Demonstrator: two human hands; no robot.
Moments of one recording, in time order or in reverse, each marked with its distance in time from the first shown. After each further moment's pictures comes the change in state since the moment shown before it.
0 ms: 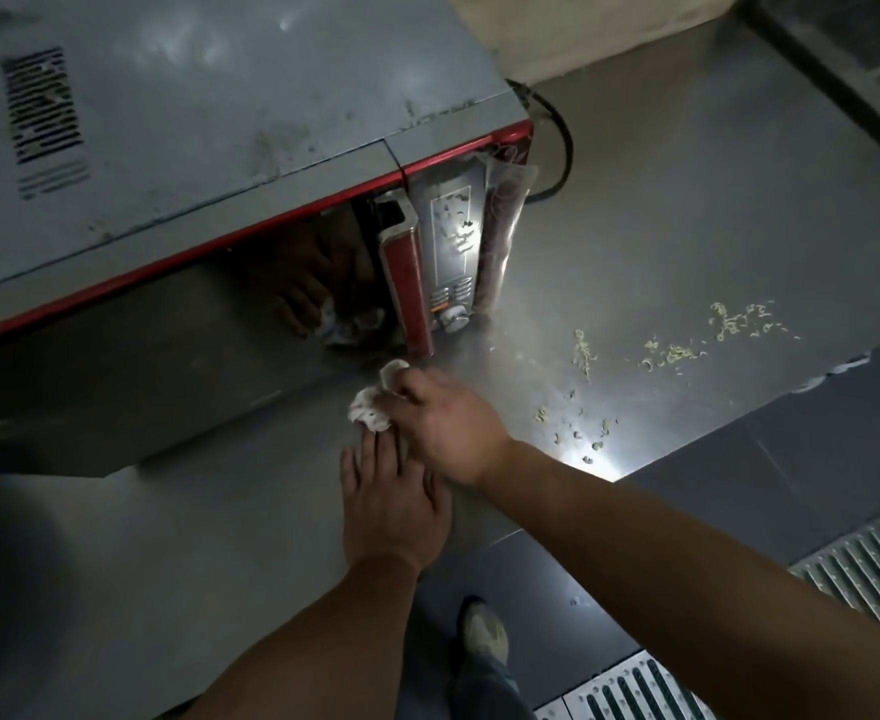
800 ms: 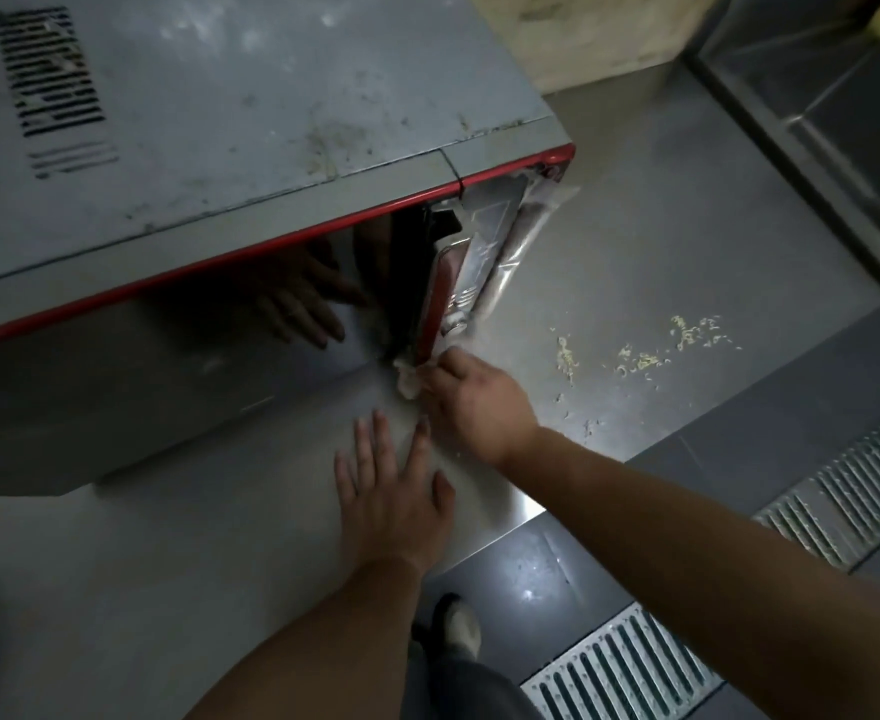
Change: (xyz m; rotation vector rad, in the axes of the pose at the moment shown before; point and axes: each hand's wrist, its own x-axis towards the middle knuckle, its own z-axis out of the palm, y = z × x) left_hand 0.002 -0.005 0.003 -0.105 -0.011 -0.008; right_hand 0.005 0.008 -0.032 -0.197 -0.083 0.269
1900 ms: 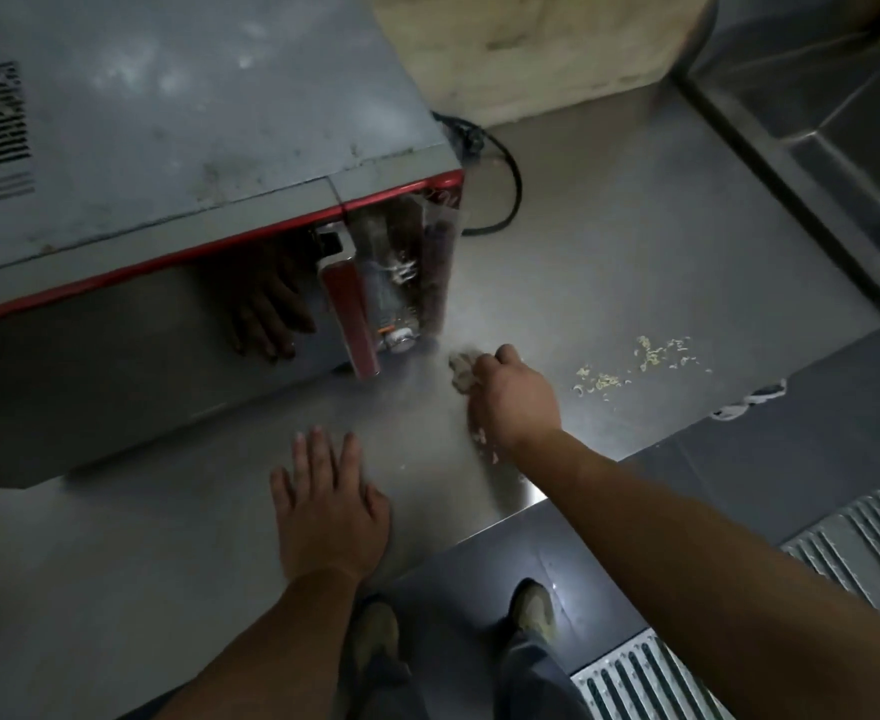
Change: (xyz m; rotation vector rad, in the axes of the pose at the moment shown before) left_hand 0.000 0.011 -0.002 0.143 -0.006 -0.133; right_hand -0.024 0.094 -0.016 0.038 -0.103 0.414
